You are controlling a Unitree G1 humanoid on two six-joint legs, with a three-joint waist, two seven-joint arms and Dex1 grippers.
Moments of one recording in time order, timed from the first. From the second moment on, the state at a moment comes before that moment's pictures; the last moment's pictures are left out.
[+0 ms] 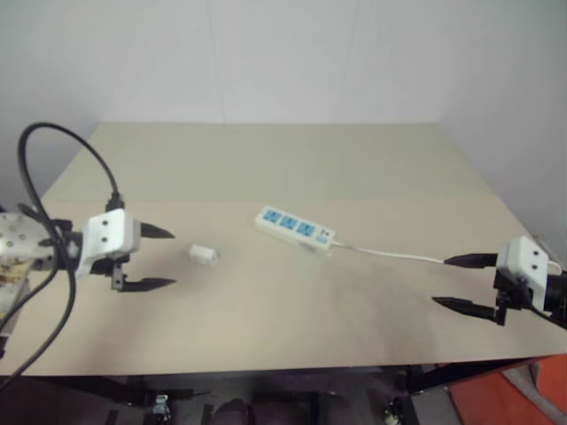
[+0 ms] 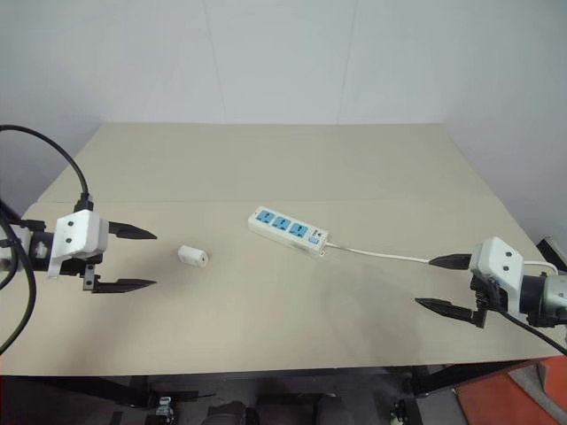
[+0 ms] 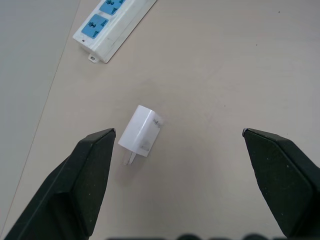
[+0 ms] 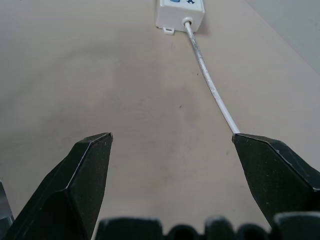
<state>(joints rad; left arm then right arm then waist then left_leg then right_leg) -0.31 1.14 0.15 -0.03 -0.32 0.11 -1.34 -0.07 -1.02 -0.33 0.07 0.38 0.06 1.29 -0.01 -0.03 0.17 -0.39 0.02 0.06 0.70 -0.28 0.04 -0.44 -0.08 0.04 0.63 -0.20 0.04</state>
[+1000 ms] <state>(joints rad) -0.40 1.02 0.08 -0.07 -0.35 0.11 -1.32 -0.63 -0.50 0.03 0.56 0.19 -0.06 1.08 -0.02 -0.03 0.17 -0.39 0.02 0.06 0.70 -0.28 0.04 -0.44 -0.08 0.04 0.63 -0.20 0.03</state>
